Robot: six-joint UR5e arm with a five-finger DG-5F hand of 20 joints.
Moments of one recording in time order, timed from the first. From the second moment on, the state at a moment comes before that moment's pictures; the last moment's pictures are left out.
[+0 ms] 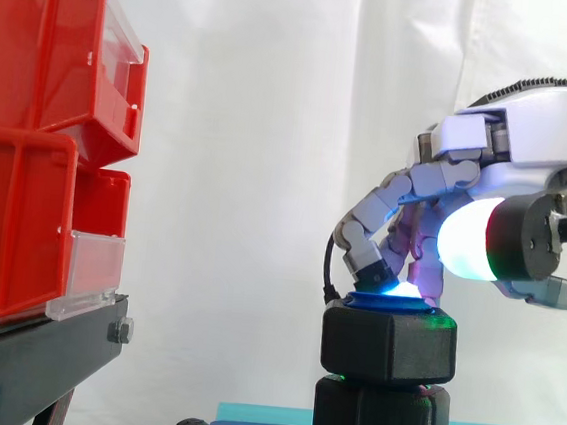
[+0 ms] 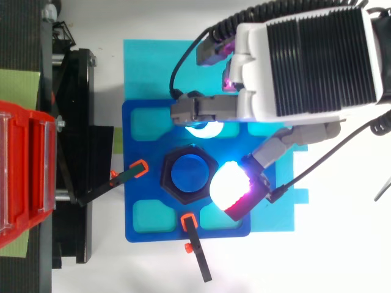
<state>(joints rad) 0.03 -2.24 -1.03 -3.15 -1.78 -1.53</state>
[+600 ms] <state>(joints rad) 0.02 -2.24 -0.98 -3.18 -1.80 -1.56</state>
